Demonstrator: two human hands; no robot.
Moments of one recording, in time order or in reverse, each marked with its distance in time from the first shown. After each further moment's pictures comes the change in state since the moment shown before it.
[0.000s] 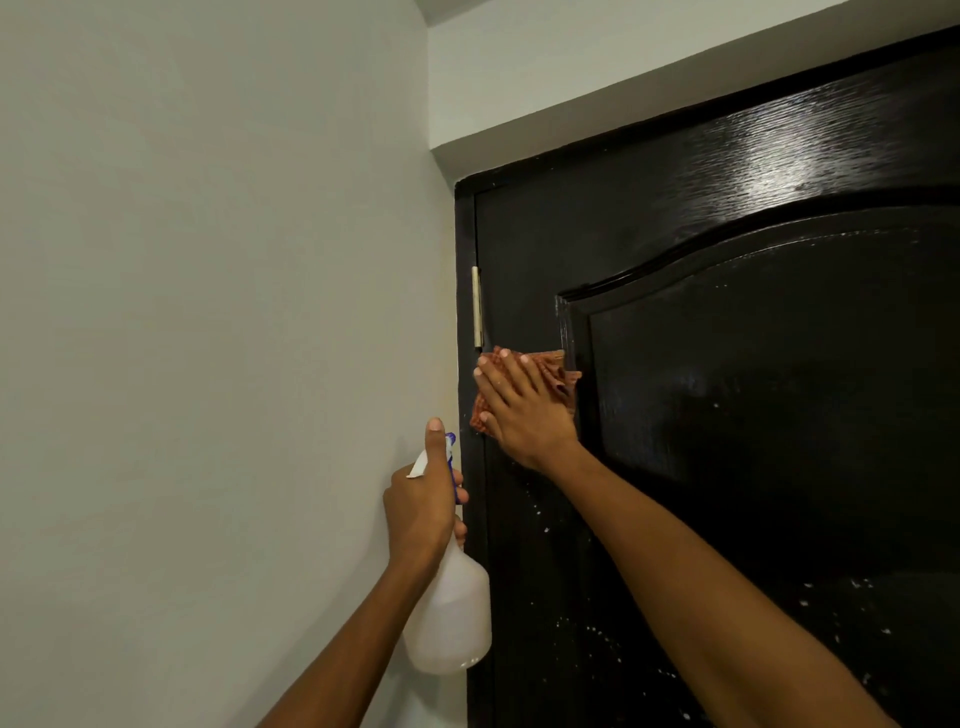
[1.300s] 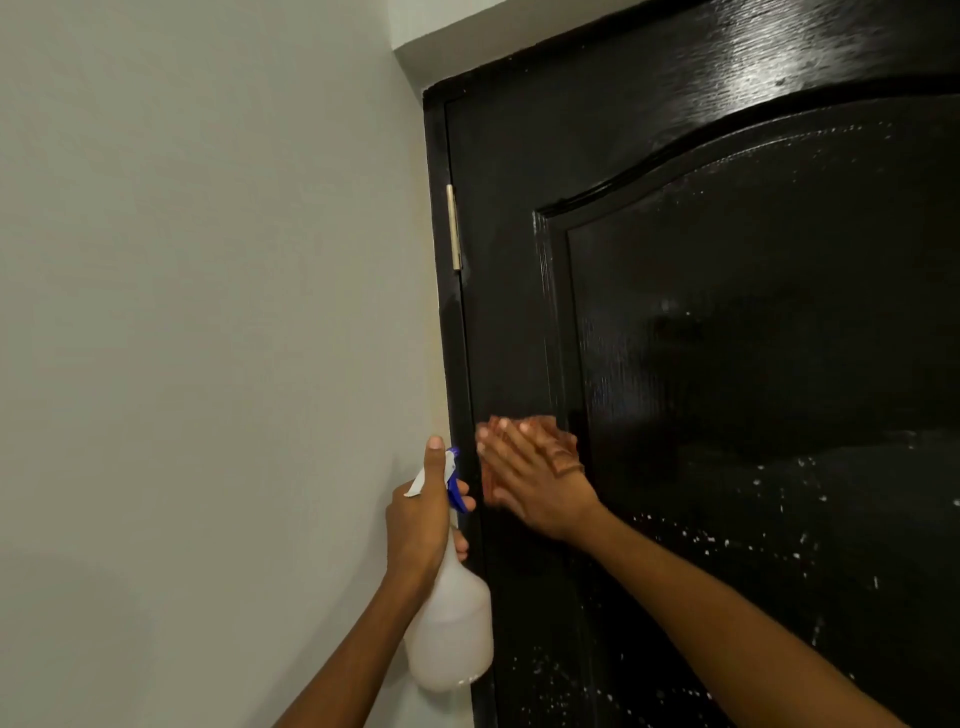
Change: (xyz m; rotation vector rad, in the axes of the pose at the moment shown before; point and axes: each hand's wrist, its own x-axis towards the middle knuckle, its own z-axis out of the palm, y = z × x) left_hand -0.066 -0.067 -0.030 0.053 -0.158 -0.149; right_hand -0.181 -0.053 0.065 0.151 -0.174 -0.172
